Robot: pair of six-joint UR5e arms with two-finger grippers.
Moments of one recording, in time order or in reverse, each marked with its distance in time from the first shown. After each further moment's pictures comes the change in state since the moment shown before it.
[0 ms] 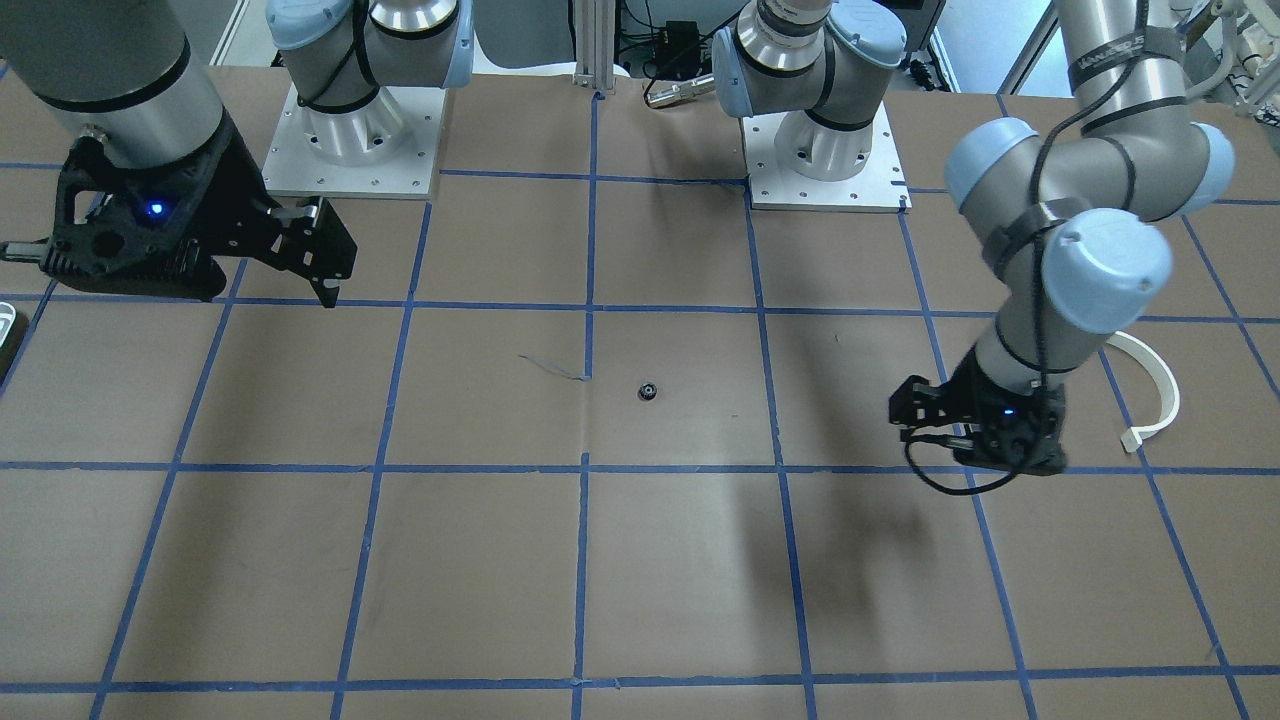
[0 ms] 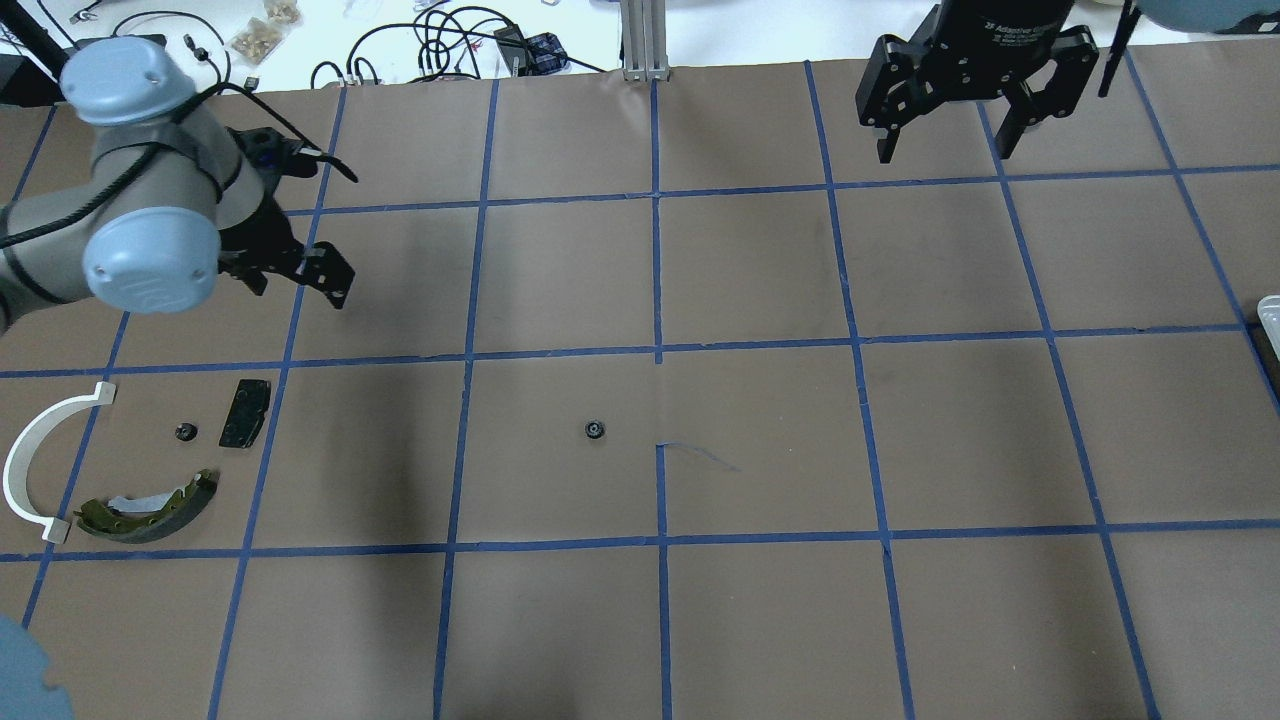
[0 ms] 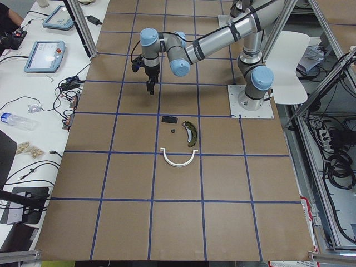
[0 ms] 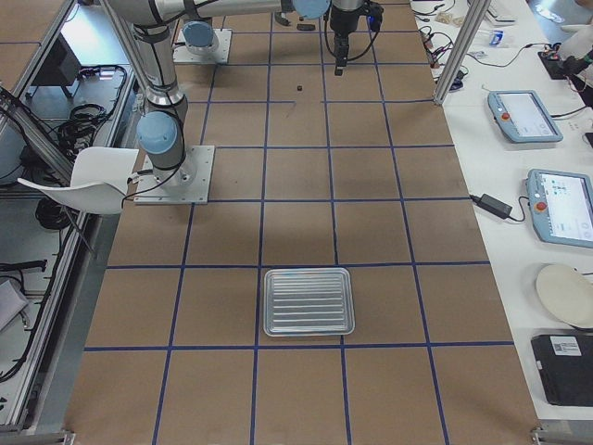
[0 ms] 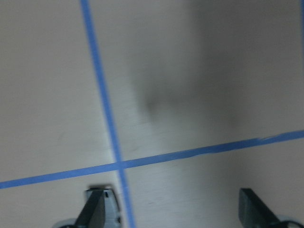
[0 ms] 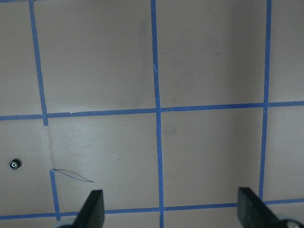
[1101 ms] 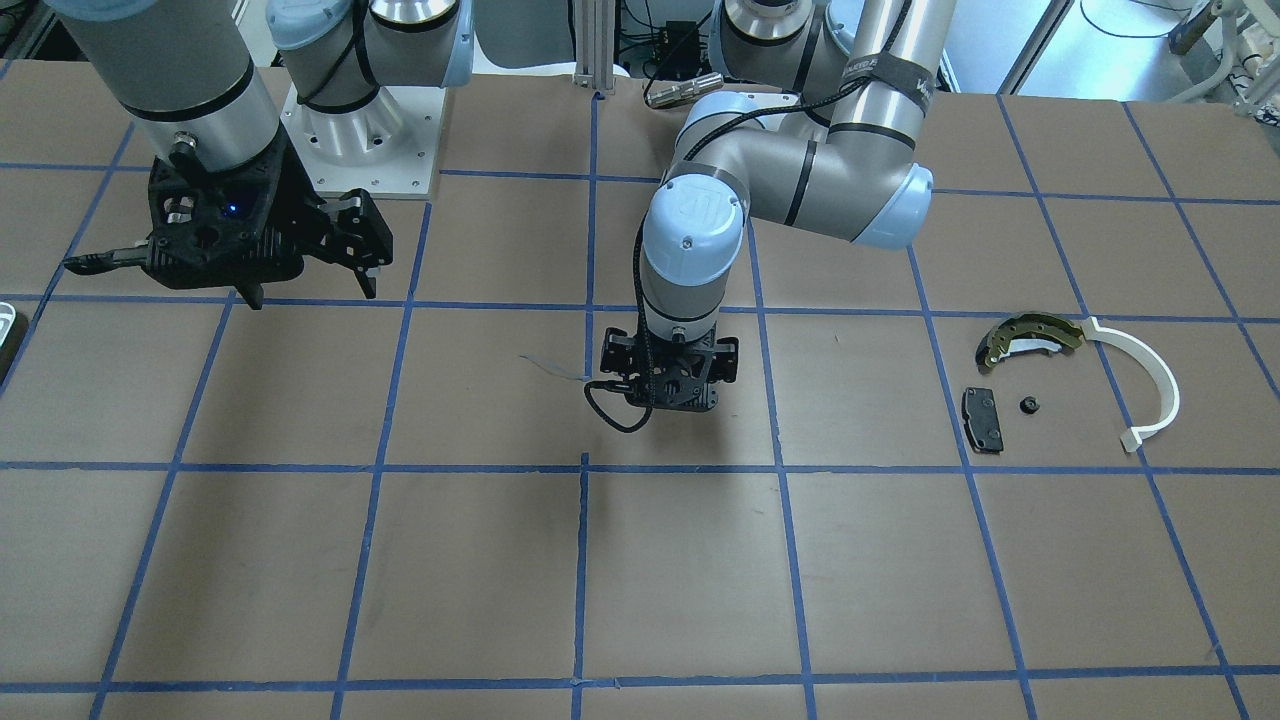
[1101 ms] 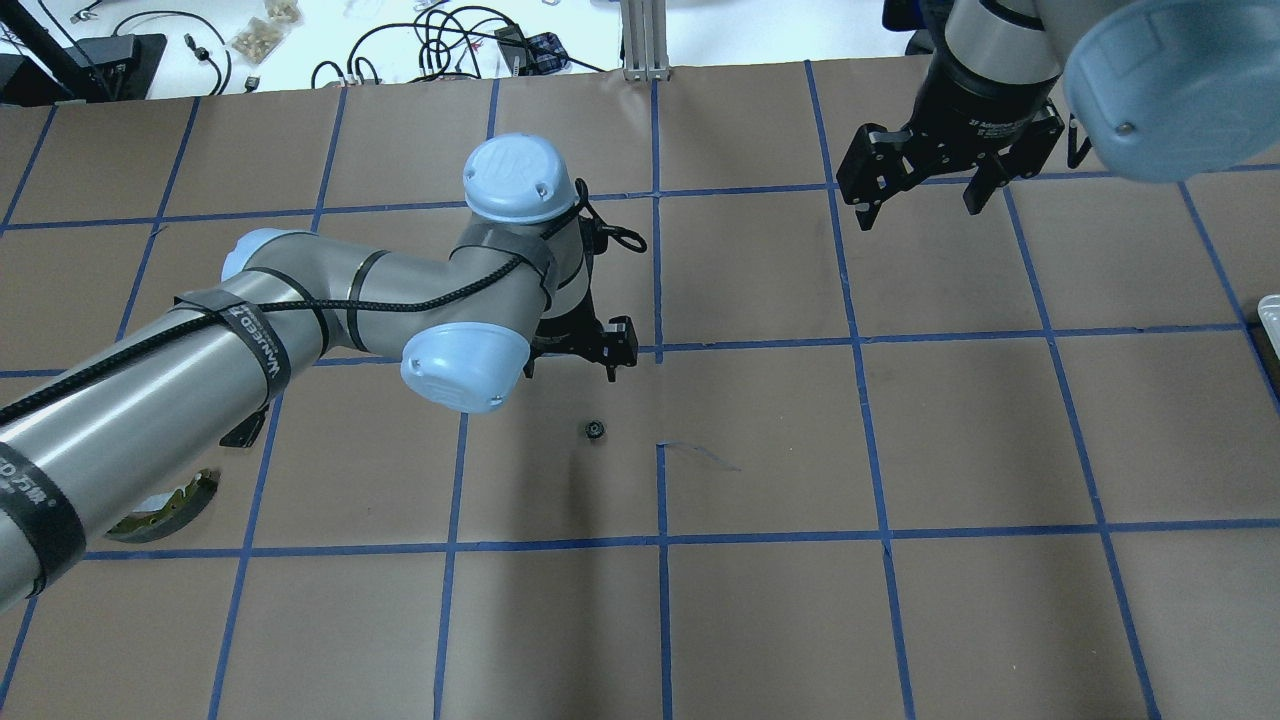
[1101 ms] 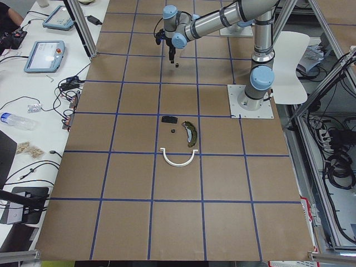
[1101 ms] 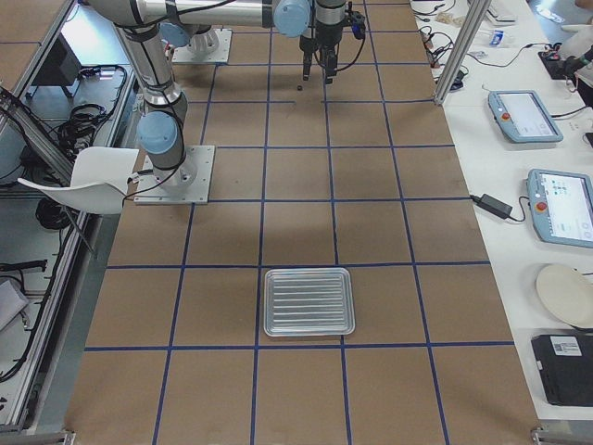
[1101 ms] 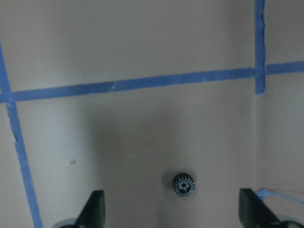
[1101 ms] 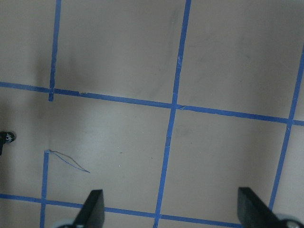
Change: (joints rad) left arm -0.456 -0.069 -0.107 0.099 -0.086 -0.528; right arm 0.010 -0.075 0.196 -0.163 0.027 -0.157
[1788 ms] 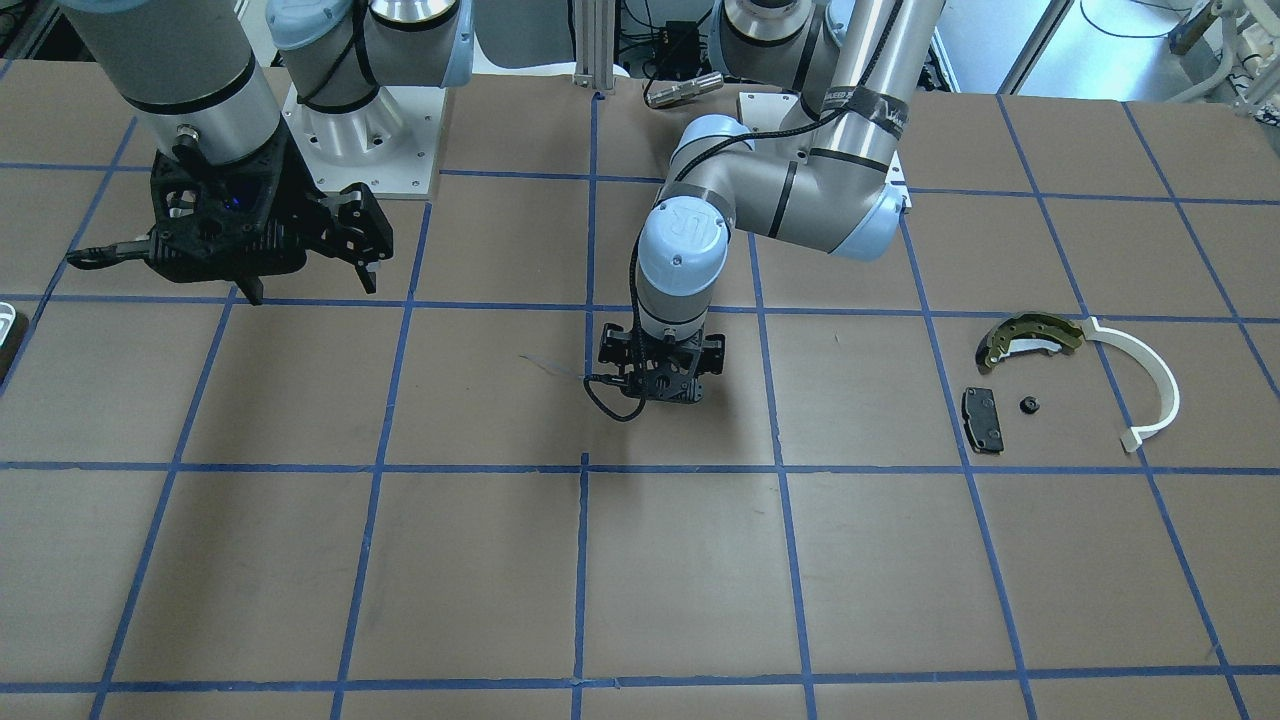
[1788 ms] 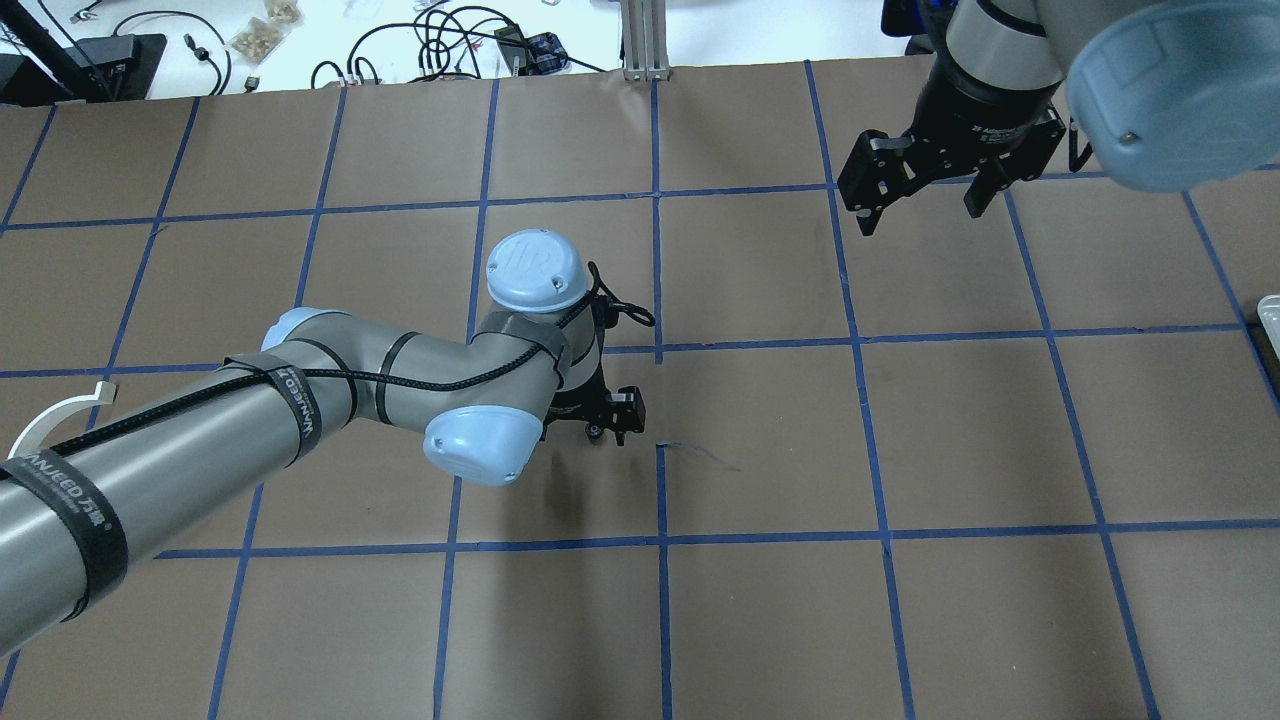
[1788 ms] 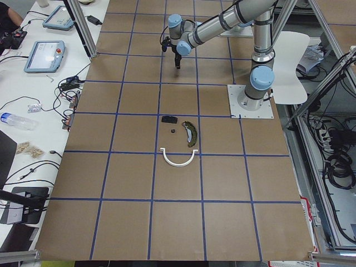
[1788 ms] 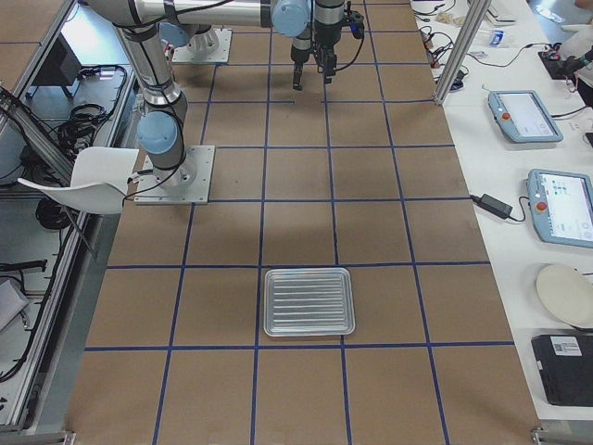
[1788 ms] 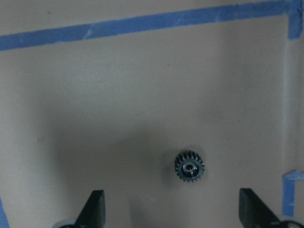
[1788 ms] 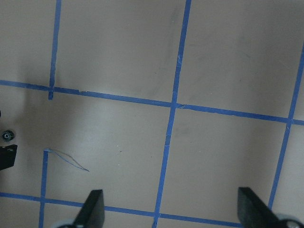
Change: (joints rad) left arm -0.012 -0.025 -0.088 0.067 -0.032 -0.004; right arm 0.000 -0.007 0.006 -0.001 -0.005 -0.006
